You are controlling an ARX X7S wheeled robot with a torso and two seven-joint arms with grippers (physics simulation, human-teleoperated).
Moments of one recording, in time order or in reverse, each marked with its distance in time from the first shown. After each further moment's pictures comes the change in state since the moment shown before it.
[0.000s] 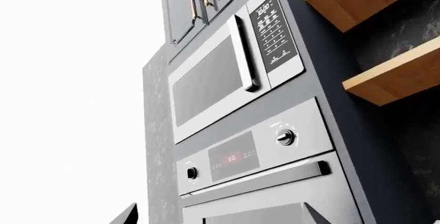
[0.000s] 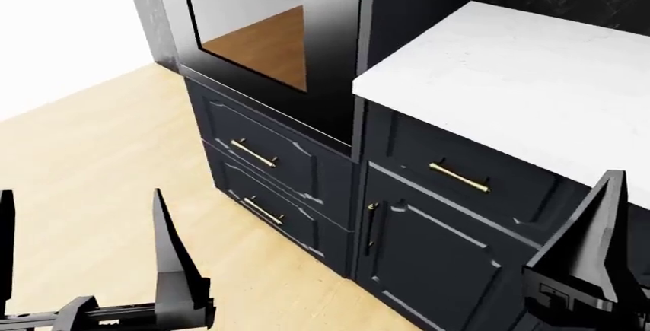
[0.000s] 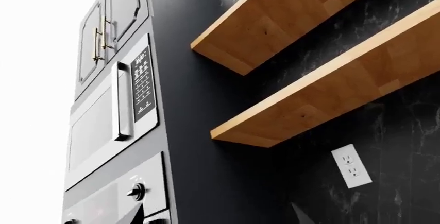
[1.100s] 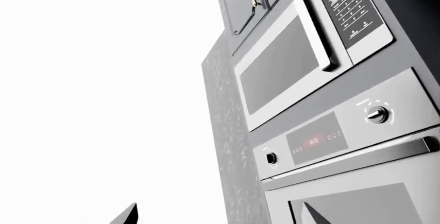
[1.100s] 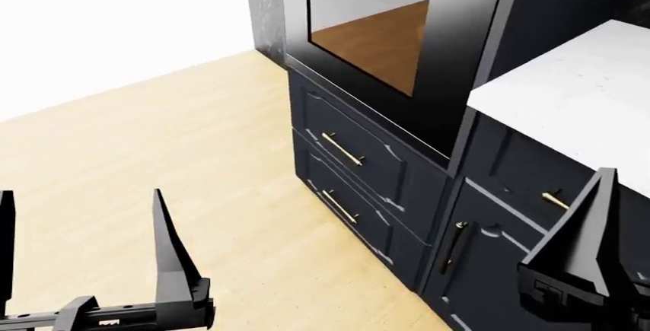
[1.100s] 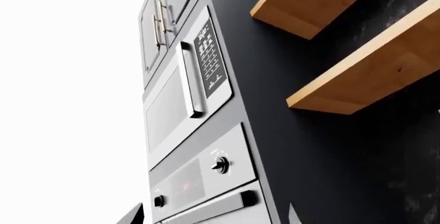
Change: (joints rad) left arm 0.000 -0.018 0.010 -0.002 0.000 -0.003 -0.021; right arm 0.007 0.023 -0.017 0.007 -0.009 0.004 0.026
